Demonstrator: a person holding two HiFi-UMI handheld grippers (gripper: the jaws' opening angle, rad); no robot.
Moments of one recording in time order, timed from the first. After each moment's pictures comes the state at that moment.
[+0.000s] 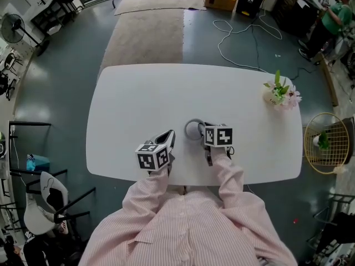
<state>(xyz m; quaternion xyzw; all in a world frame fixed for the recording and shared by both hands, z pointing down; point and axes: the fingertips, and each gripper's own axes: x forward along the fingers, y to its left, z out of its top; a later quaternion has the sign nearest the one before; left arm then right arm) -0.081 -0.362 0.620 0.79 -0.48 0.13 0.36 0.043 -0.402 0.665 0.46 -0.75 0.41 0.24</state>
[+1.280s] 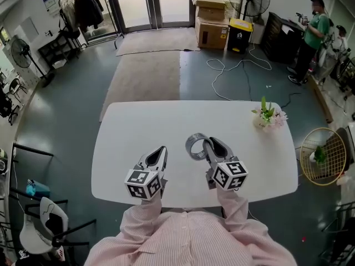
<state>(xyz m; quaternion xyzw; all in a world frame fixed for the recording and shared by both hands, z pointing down) -0.099 -0.353 0.472 0.85 -0.49 0.04 0.19 0.058 -0.376 0.474 0.49 -0.85 0.19 -0.04</state>
